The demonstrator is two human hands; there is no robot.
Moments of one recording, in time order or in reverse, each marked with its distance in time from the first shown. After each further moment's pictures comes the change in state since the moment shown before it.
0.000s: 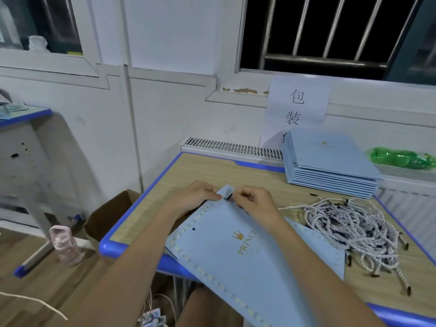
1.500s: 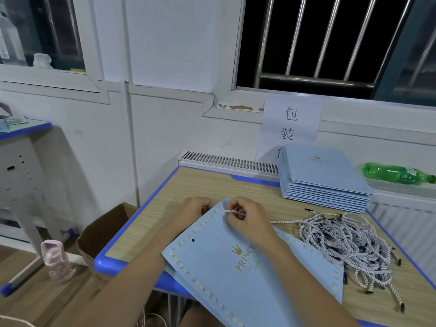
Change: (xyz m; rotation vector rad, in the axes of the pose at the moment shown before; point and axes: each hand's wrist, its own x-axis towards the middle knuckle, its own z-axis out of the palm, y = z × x) left_hand 0.017 -0.024 0.008 0.304 0.197 0.258; right_hand -0.001 -0.008 0.003 -0.252 0.046 -0.151
